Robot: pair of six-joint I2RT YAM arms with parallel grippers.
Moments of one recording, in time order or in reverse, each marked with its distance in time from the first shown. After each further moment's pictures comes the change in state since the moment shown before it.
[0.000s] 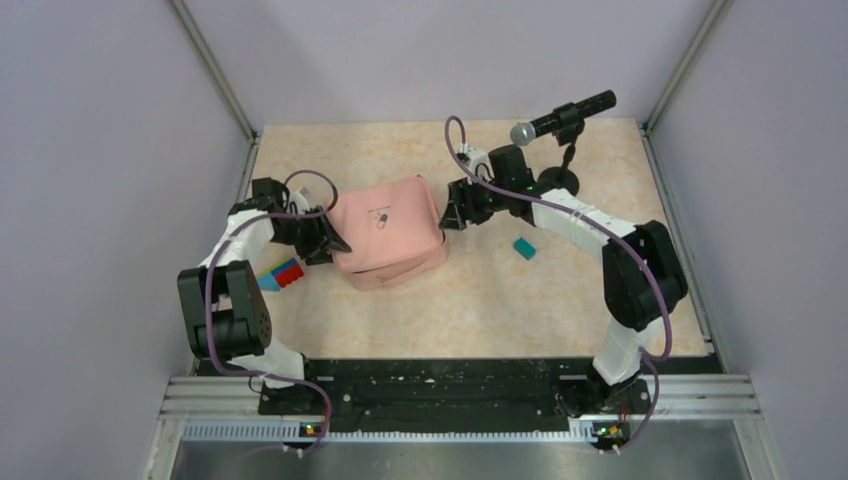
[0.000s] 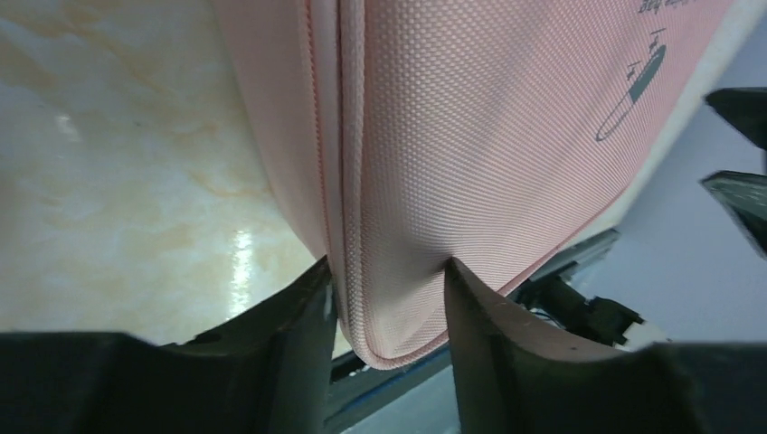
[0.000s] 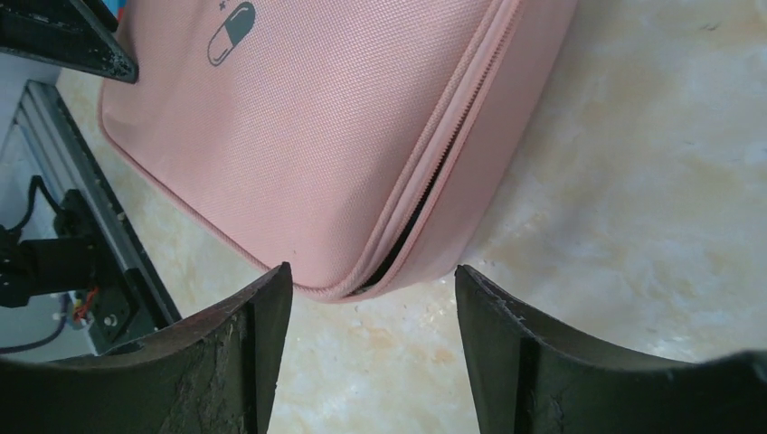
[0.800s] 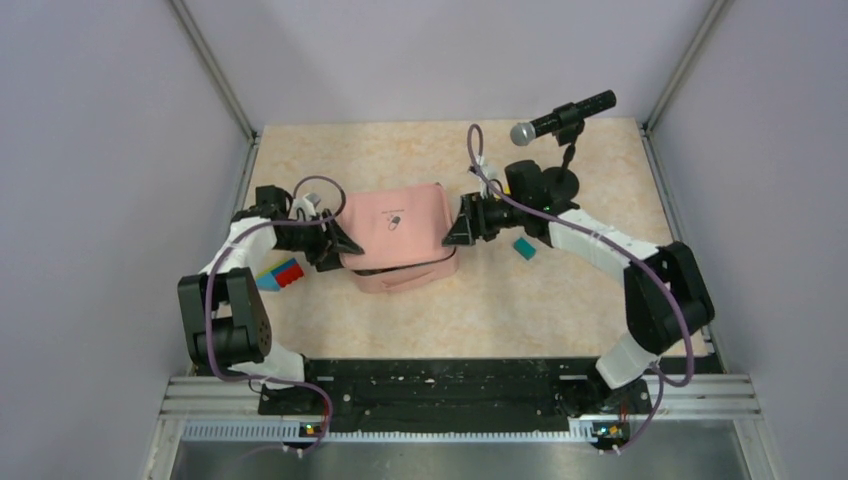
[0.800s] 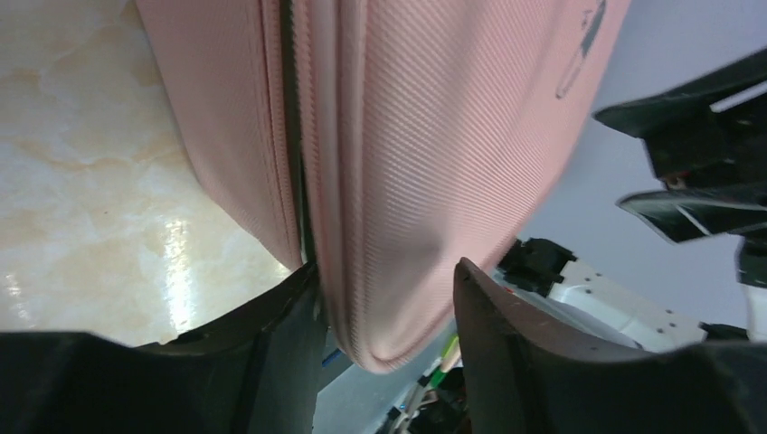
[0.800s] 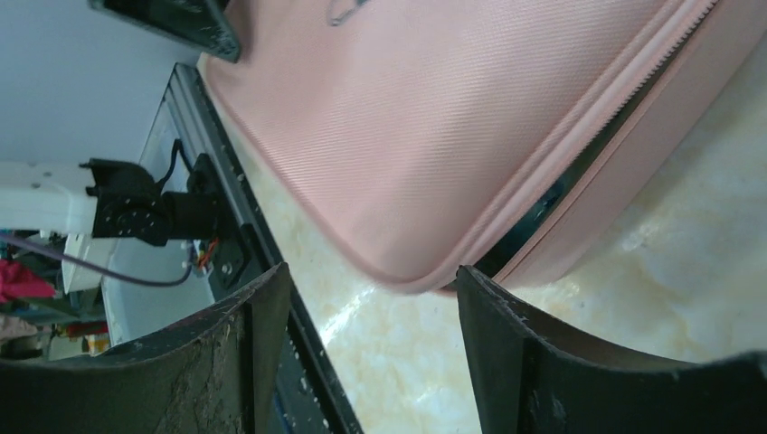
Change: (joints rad) left arm -0.003 -0.038 -0.071 0.016 0.261 -0.057; right arm -0.012 -0.098 -0.196 0.144 -0.214 0.200
